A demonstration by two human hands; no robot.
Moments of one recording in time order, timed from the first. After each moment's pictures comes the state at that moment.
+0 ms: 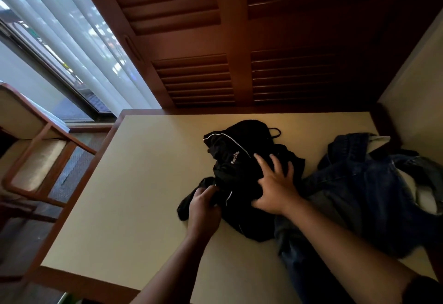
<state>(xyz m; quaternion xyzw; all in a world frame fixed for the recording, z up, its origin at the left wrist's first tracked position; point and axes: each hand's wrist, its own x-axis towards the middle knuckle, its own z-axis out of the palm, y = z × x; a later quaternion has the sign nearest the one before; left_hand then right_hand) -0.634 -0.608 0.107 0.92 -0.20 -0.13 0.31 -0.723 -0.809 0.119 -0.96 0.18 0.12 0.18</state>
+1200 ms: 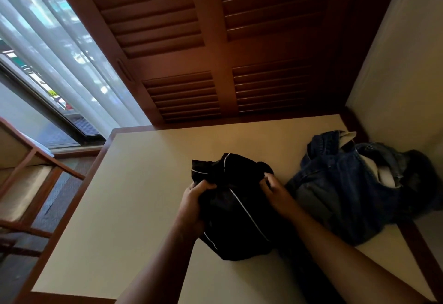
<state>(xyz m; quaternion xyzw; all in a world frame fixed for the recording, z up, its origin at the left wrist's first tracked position) -0.638 -0.612 0.177 0.58 -0.01 -0.42 0.70 -0.768 -0.787 0.134 -0.72 0.34 -0.07 0.59</state>
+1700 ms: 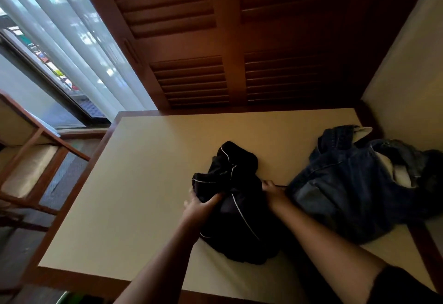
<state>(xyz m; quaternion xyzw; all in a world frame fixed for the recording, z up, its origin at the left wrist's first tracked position) -0.638 -0.579 0.127 0.82 0.01 -0.39 0.43 -0.747 -0.786 0.064 -0.82 0.36 0.14 0.42</state>
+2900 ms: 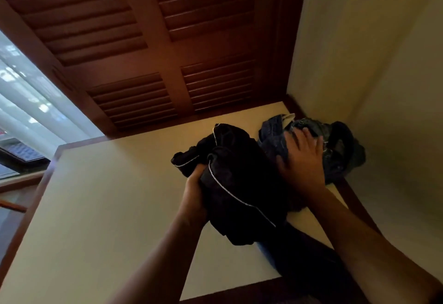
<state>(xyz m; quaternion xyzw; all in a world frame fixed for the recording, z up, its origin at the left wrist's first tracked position) -0.722 -0.669 0.201 0.48 -0.04 -0.54 0.69 -0.900 -0.849 0.167 -0.86 0.45 -0.21 0.07</state>
